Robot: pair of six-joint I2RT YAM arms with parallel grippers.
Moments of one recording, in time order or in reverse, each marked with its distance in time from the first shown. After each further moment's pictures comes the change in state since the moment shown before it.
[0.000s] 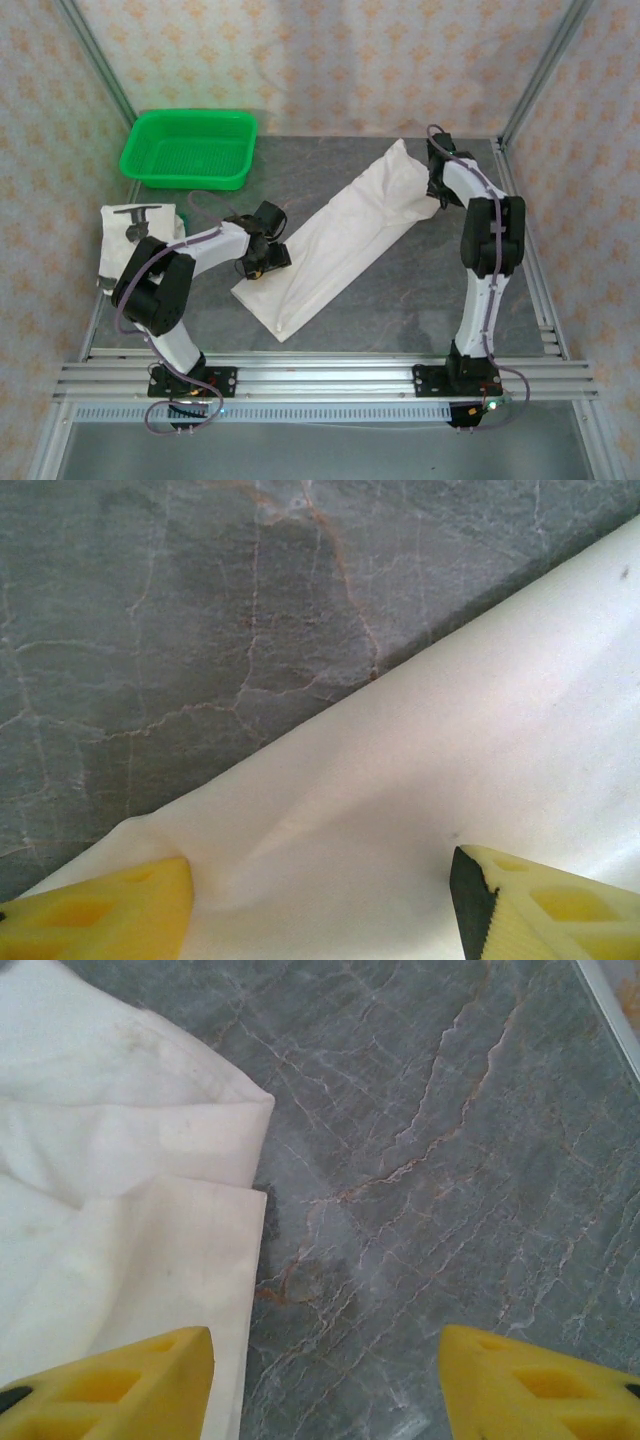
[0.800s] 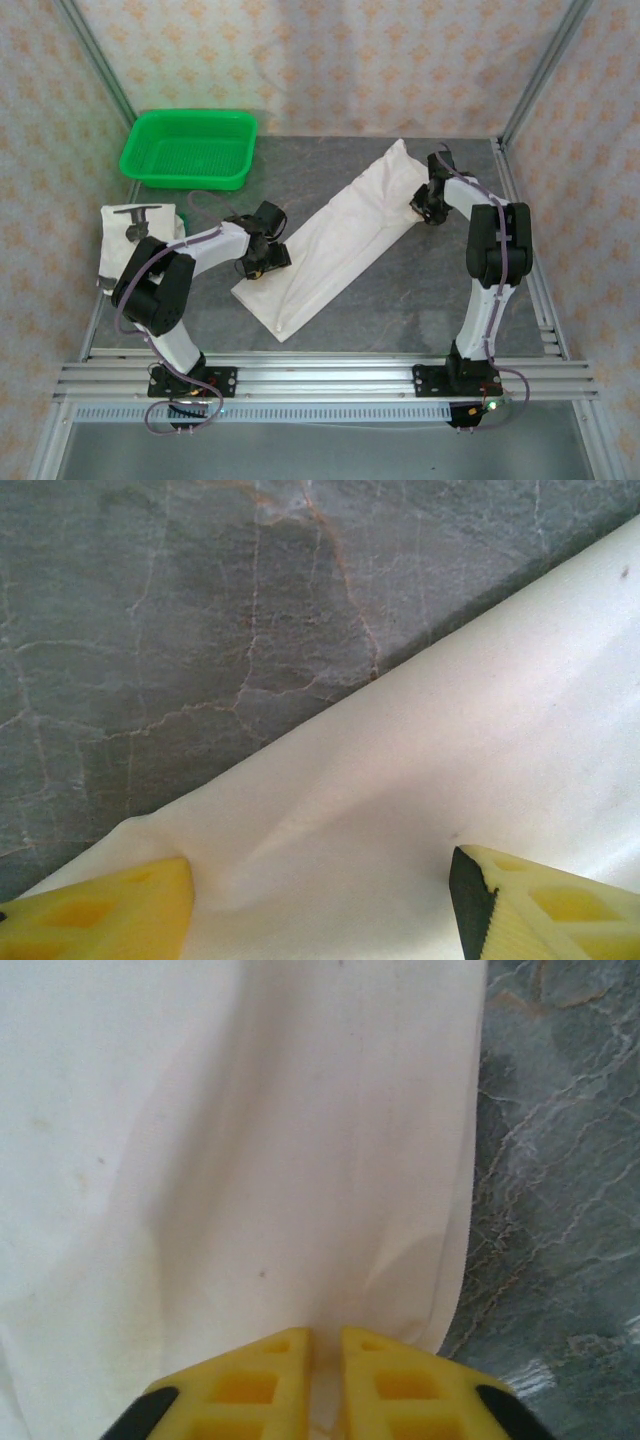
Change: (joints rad) left arm 0.000 0.000 0.000 0.000 0.000 0.000; right arm 0.000 -0.095 -0.259 0.185 -0.478 0.305
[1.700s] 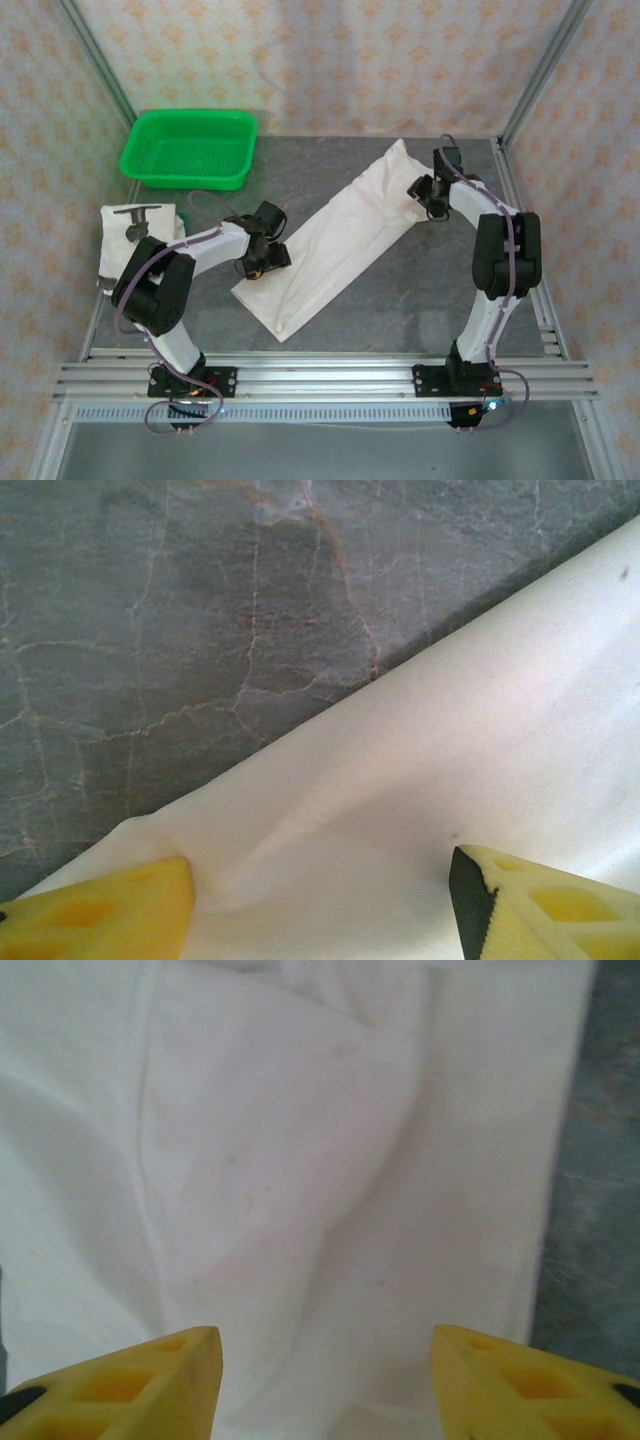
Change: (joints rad) left arm 0.000 0.000 0.000 0.000 0.000 0.000; right arm -0.003 -0.121 -0.088 0.148 -0.021 -0.048
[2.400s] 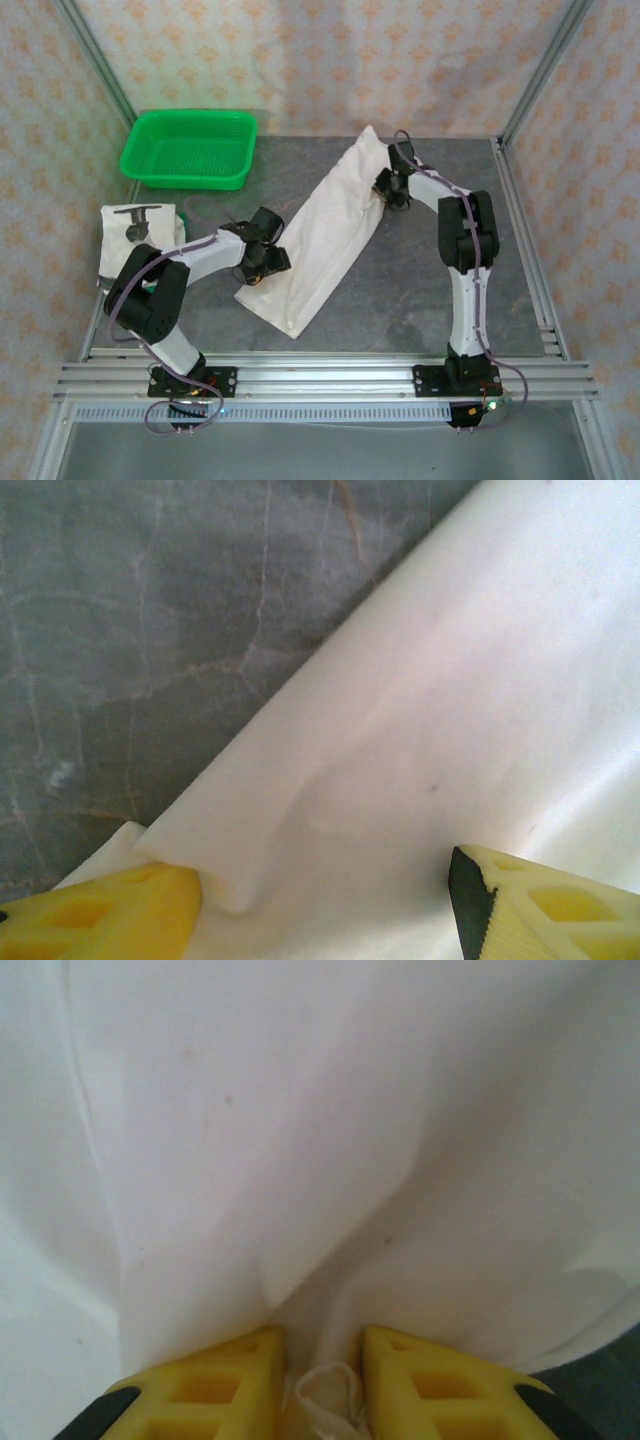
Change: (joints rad) left arm -0.014 -0.063 -0.092 0.068 0.022 -0.032; right arm 0.174 0.367 0.359 0.038 -0.034 0.094
